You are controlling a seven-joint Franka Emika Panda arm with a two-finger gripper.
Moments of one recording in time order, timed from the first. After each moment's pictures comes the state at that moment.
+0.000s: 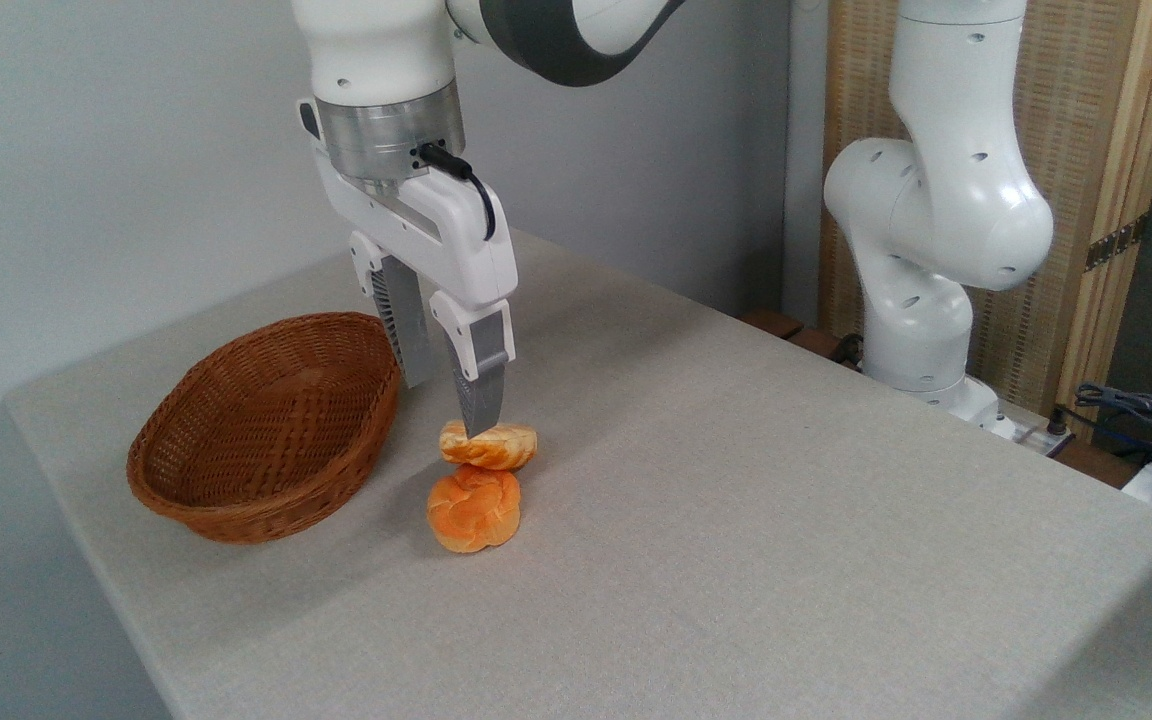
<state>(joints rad) -0.19 -0.05 0.10 -1.81 -0.07 1.78 0.73</state>
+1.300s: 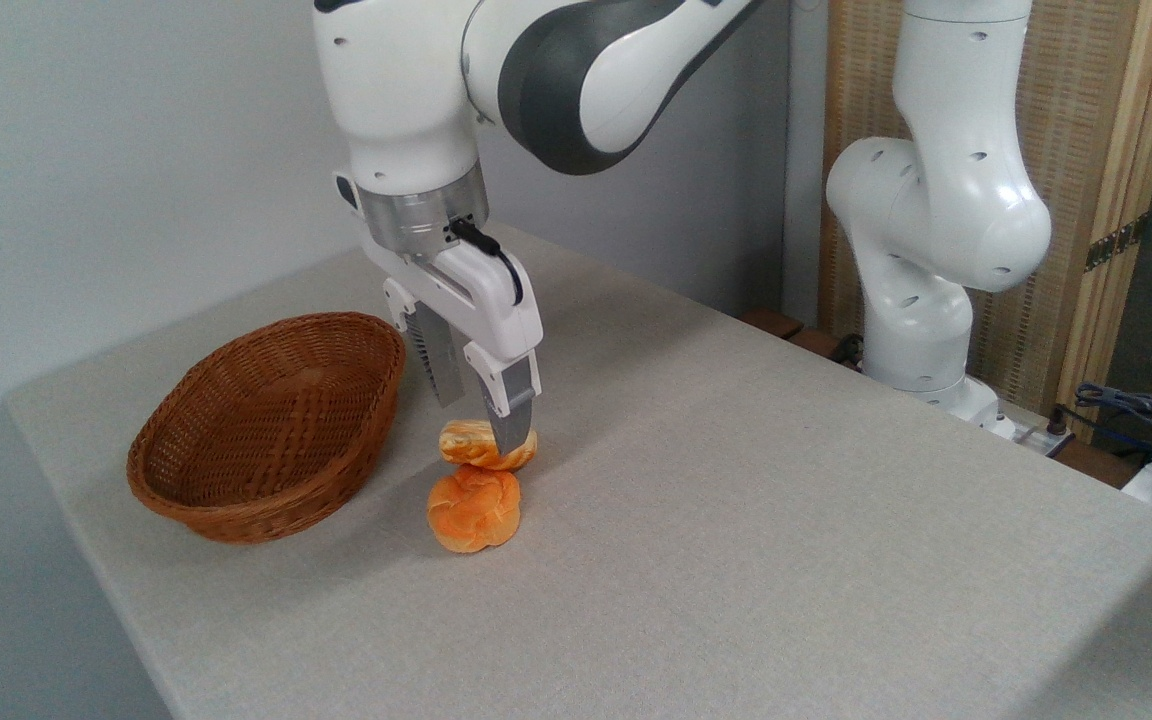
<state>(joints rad) -0.23 -0.07 0.09 -2.00 -0.13 1.87 0.69</state>
